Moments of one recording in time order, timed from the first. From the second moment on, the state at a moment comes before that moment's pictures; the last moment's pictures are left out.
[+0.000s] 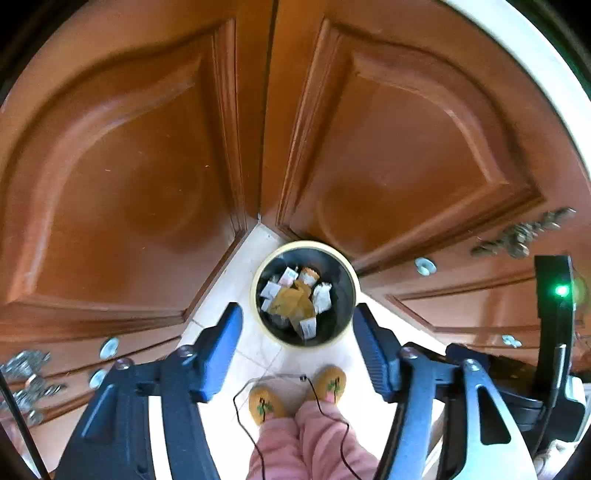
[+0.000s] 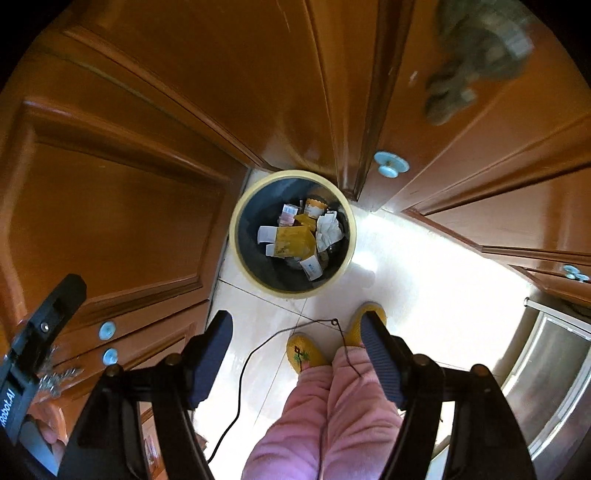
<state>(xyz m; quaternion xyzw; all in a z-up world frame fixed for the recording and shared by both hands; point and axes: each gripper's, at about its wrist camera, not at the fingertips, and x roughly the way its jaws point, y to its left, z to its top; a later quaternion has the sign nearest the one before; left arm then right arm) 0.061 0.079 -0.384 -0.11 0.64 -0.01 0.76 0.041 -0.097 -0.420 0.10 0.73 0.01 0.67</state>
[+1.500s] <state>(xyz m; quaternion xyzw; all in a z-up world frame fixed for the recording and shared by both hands) 0.203 -0.004 -0.074 -0.01 0.42 -0.07 0.91 0.312 -0.273 -0.053 0.28 0.53 0.05 0.80</state>
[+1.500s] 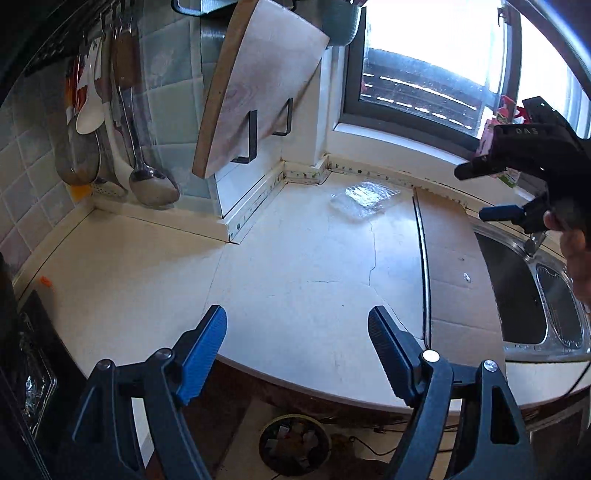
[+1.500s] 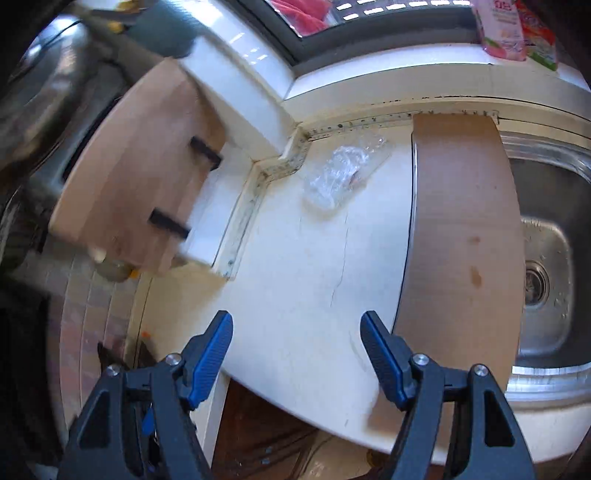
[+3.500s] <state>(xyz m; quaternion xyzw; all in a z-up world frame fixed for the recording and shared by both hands) 0.215 0.038 -0.119 -0.06 0.49 0.01 0.87 0.372 -0.275 -0.131 0.25 0.59 0.04 0.77</state>
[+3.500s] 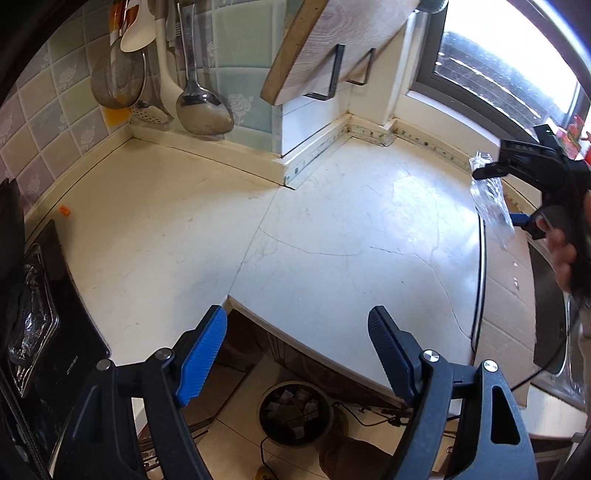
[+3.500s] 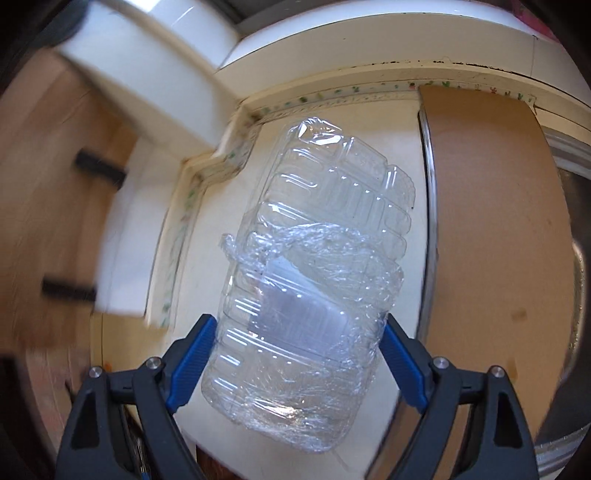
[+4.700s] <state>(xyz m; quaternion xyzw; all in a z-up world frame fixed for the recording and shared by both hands) 0.048 0.109 -0.388 -0.08 0.63 0.01 0.78 0.070 -0.050 -0.467 0.03 0.83 0.19 0.52</state>
